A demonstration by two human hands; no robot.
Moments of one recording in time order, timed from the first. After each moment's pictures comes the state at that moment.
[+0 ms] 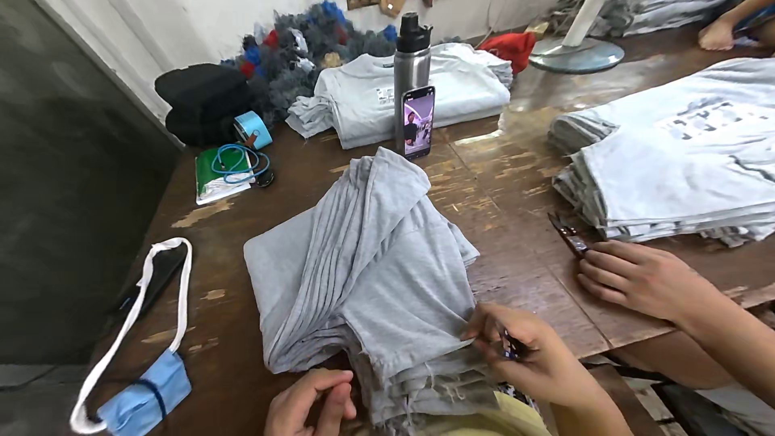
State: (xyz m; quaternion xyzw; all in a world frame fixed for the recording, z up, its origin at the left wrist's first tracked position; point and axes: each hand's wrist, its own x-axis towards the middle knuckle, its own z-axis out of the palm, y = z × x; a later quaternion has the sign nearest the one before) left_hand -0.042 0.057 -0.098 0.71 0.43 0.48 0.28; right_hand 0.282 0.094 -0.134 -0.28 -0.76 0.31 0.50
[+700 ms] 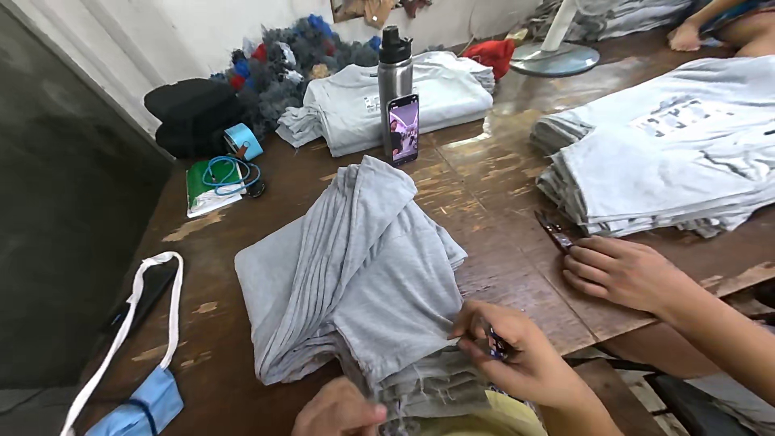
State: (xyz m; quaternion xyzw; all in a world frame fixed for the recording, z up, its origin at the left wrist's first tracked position) left_hand -0.022 0.056 -0.093 0.76 0.28 0.47 0.35; right_hand 0.275 0.093 -0.123 -0.29 -0.76 0.28 0.51
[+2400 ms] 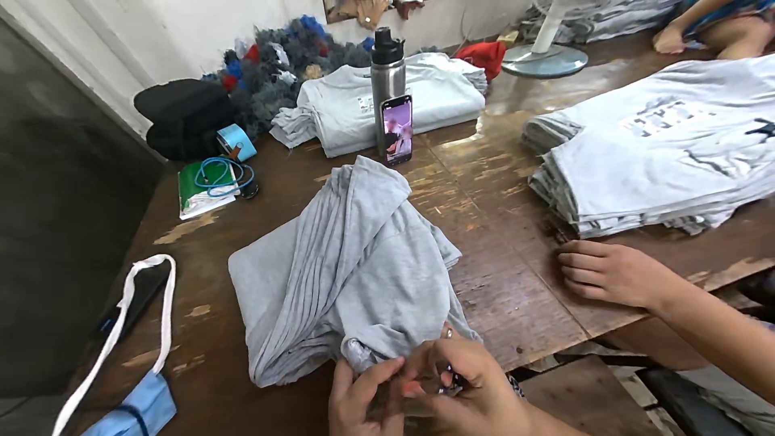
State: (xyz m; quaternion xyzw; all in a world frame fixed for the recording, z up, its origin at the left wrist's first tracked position) left_hand 0.036 0.052 -0.119 0.67 0.45 0.52 0.26; right_hand 0.211 0.073 -0.120 -0.29 -0.71 0.30 0.57
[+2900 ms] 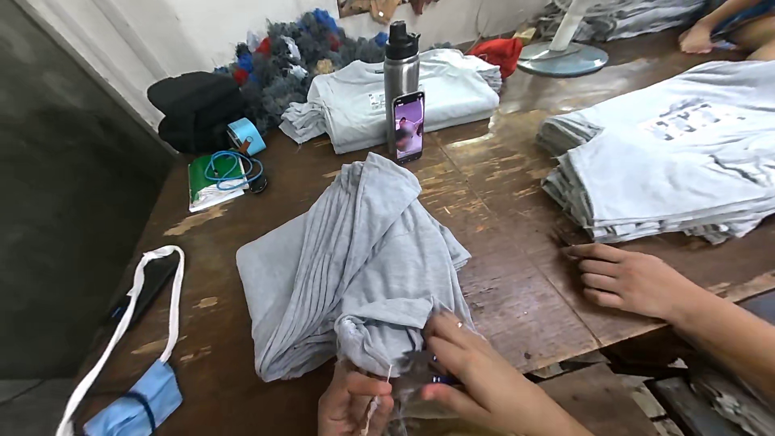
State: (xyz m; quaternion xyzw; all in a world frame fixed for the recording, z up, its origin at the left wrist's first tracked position) left_hand 0.019 0.053 -0.126 0.56 0.28 0.61 0.49; right_hand 0.235 0.084 -0.133 -0.36 -0.82 0.20 0.39
